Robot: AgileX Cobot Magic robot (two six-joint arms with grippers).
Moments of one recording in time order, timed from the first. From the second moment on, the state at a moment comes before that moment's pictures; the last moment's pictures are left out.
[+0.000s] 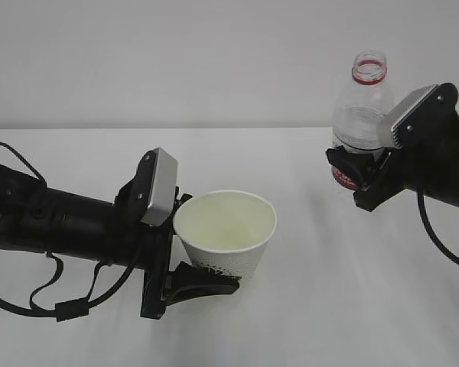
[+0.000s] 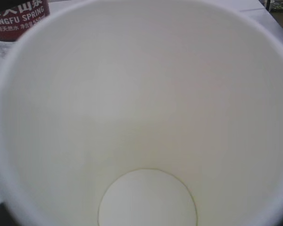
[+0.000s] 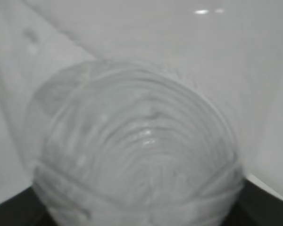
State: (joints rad) left arm -0.41 1.96 -0.81 1.33 -0.98 -0.43; right arm 0.07 1.74 -0.63 -0.64 -0.83 -0.04
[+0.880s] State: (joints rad) left arm -0.42 1.96 -0.81 1.35 -1.00 -0.43; right arm 0.25 1.74 -0.73 -0.65 -0.75 -0.19
